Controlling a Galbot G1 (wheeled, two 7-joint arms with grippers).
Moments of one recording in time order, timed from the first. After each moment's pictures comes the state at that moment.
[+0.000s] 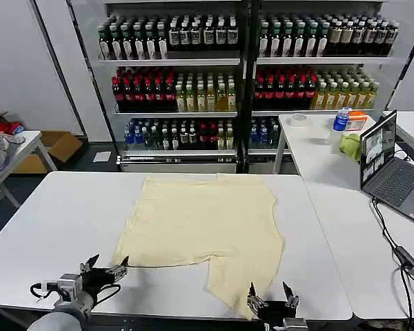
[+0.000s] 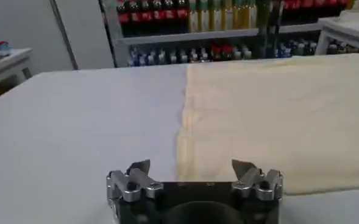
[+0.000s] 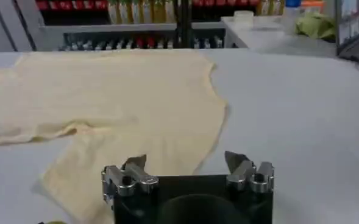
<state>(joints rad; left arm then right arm) 1.50 -1.04 -0.57 -2.06 -0.56 0.56 -0.21 -1.70 1.39 0.18 2.25 0.17 -0.53 0.46</state>
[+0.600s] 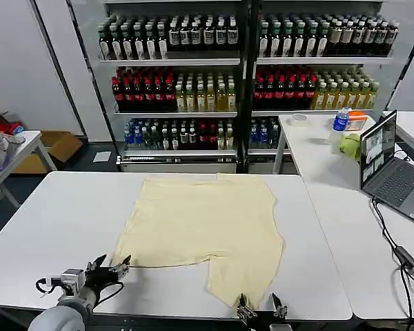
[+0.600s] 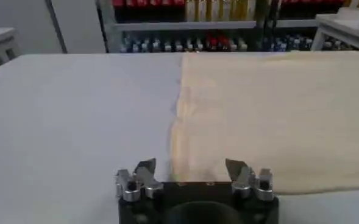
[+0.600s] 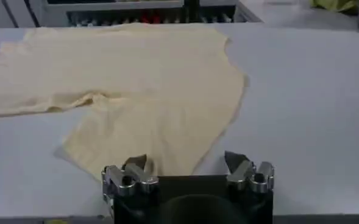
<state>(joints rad) 1.47 -1.02 -0.54 -2.02 -0.61 0.57 -0.20 -1.70 1.40 0.15 2.21 0.18 -0.54 0.47</state>
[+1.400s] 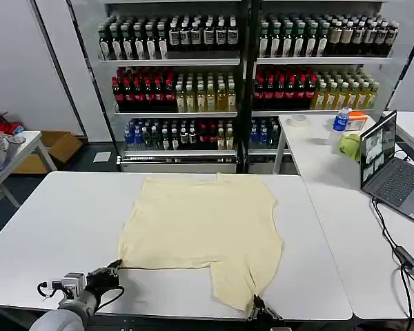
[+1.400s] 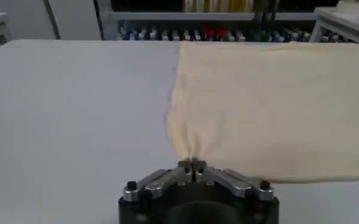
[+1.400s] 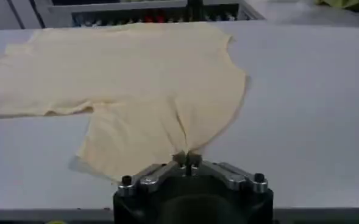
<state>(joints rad) 1.49 -1.03 -0.55 -2.02 -0.63 0.58 -0.18 -1.73 1.37 0.16 2.26 0.19 -0.50 0.44</state>
